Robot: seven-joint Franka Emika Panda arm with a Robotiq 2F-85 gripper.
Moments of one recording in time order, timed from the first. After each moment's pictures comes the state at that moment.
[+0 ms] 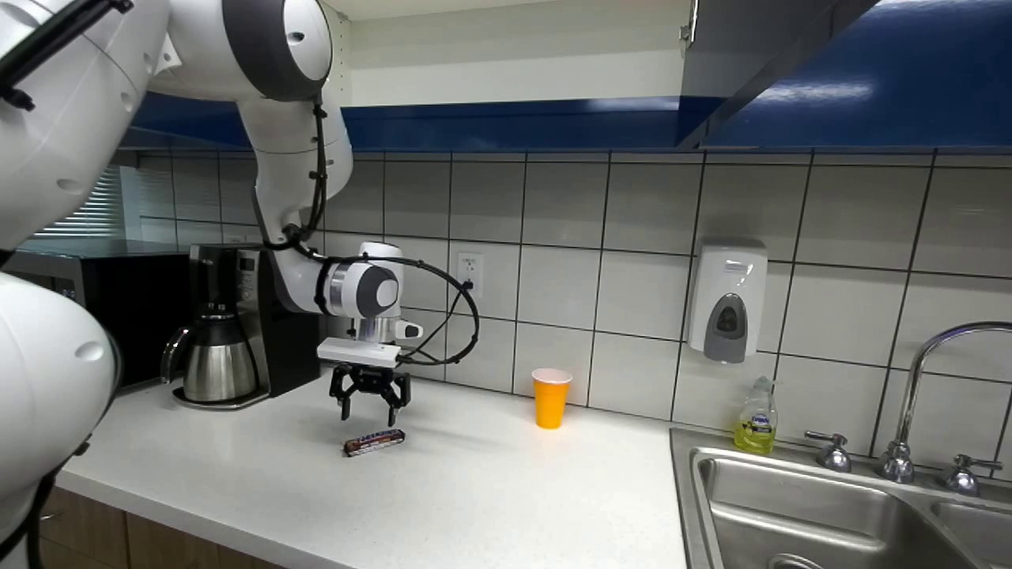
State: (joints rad) arm 0.11 0.51 0.04 -2.04 0.03 2.50 -0.14
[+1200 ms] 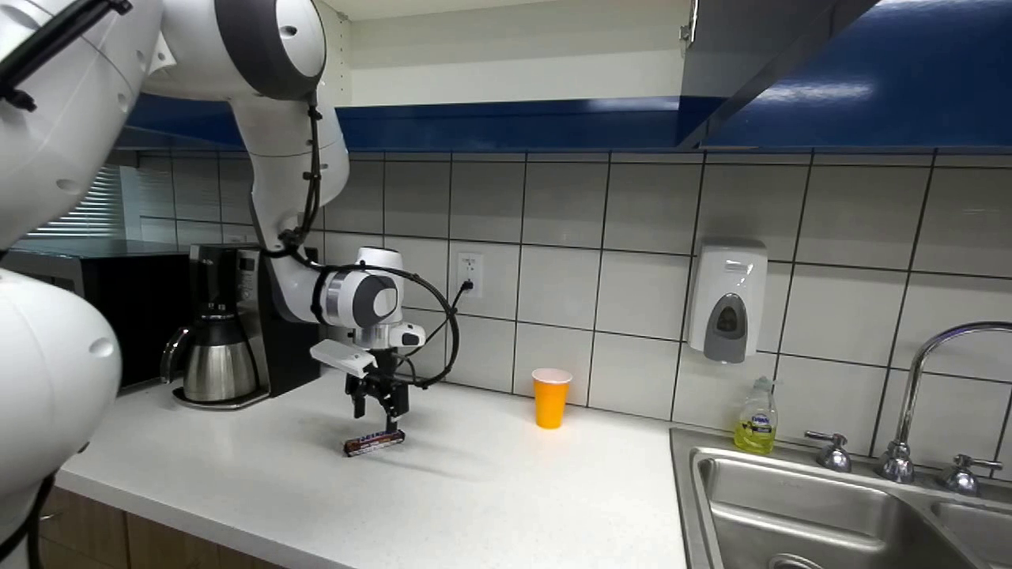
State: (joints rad) arm 0.16 0.51 -0.02 -2.09 0.07 2.62 0.31
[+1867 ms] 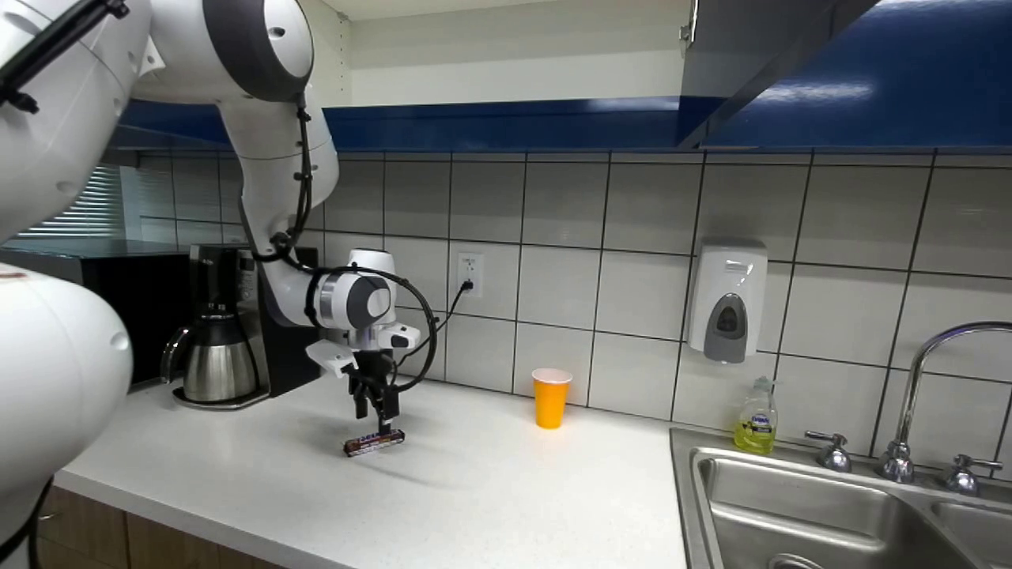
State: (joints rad) arm 0.25 0.52 -0.09 -2.08 0.07 2.63 0.56
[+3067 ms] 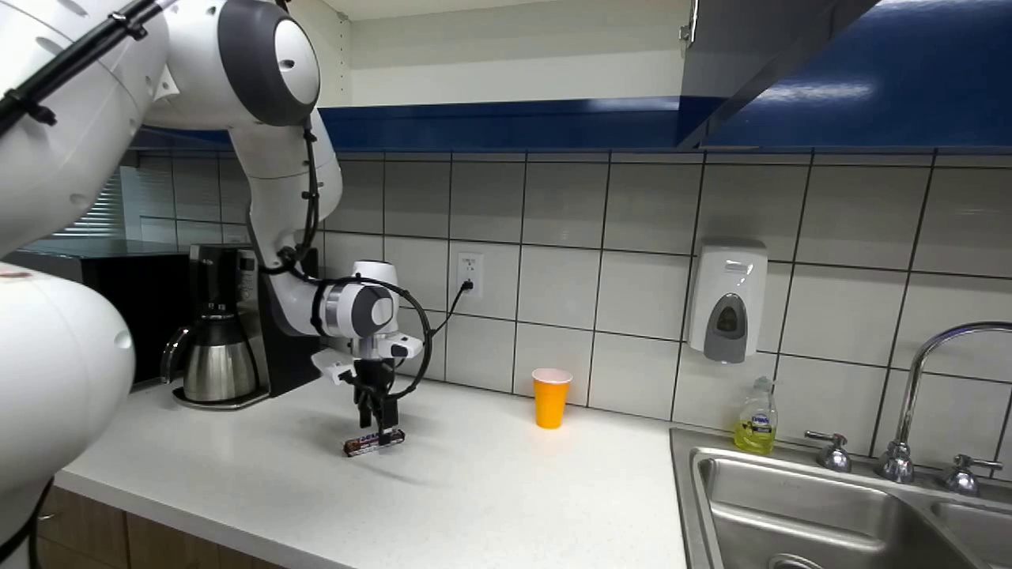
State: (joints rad) arm 0.27 0.60 -0.11 -2.00 0.06 2.58 0.65
